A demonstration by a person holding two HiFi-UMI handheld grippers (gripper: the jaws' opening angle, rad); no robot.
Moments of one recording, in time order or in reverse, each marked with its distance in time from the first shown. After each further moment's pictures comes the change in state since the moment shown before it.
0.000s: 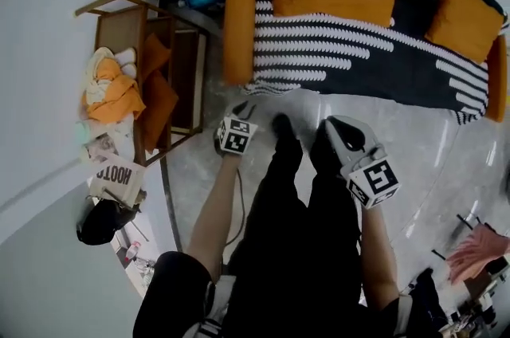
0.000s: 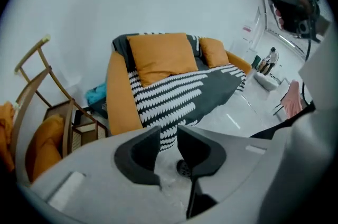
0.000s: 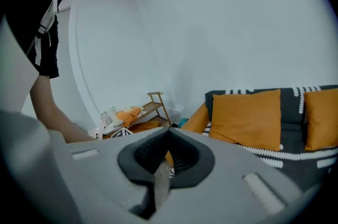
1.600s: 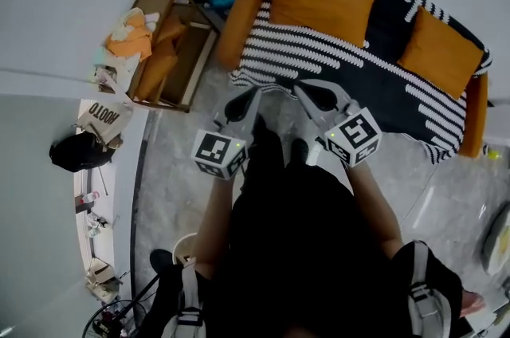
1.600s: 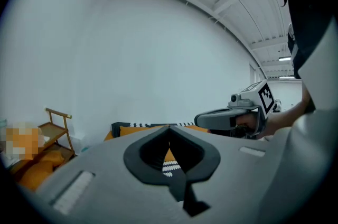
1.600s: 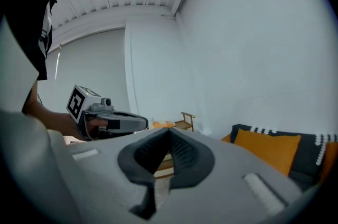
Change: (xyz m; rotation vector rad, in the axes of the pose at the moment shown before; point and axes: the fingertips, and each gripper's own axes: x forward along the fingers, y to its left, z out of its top) left arm -0.329 -0.309 0.233 -0.150 -0.810 0.158; right arm -0.227 0.031 0.070 -0.289 -0.185 0.380
